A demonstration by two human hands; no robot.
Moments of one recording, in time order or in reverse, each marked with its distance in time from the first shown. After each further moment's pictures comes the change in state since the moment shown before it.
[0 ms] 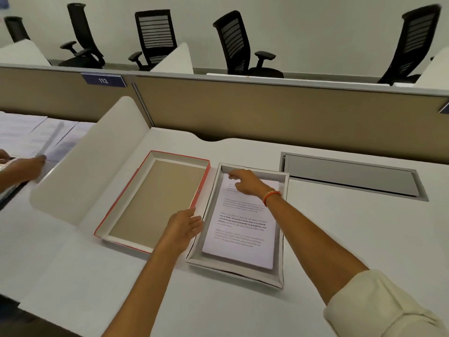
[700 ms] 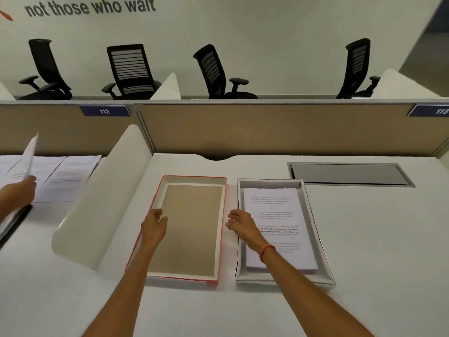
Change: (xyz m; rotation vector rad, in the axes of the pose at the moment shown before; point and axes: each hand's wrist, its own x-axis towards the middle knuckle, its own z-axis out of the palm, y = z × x) left_hand 0.122 0.107 -0.169 0.804 0.210 0.620; right_hand -0.019 -0.102 0.151 0.729 0.274 0.355
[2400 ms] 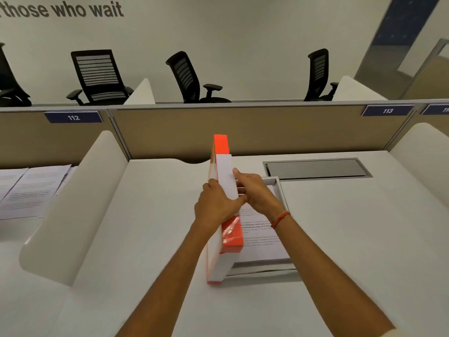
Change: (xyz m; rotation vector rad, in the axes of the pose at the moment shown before) left_hand -0.141 0.191 0.066 0.308 -0.264 0.356; right_hand -0.044 -0.095 -0.090 0.356 0.035 -0.125
